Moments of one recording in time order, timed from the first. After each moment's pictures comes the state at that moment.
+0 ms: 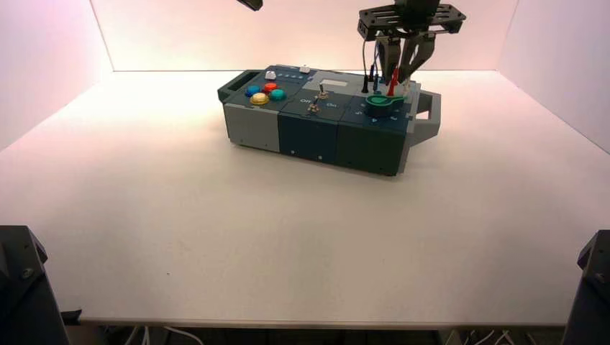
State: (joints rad) left arm -0.50 -0.19 0.56 -0.28 0.62 0.46; right arm 0.37 0.21 0.36 -0.14 0.77 0.22
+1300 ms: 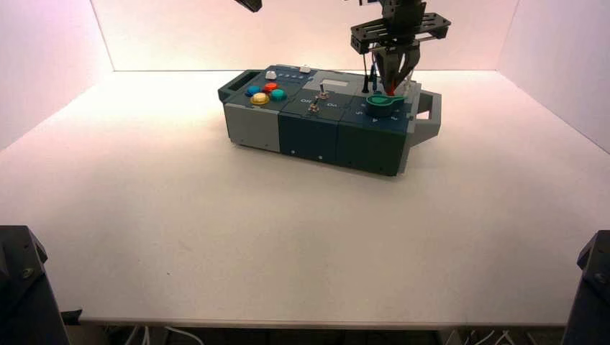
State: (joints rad) left arm -0.50 -0.19 0.54 -0.28 0.70 0.47; right arm 0.38 0.32 0.25 -0.18 0.86 0.19
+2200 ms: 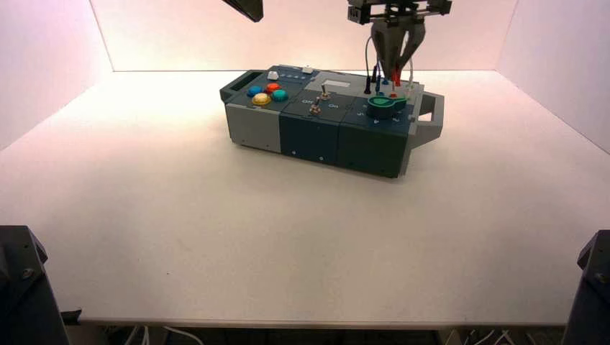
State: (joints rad) left arm -0.50 -0.16 0.54 -0.28 0.70 0.47; right arm 0.41 0.25 0.20 -0.05 1.13 0.07
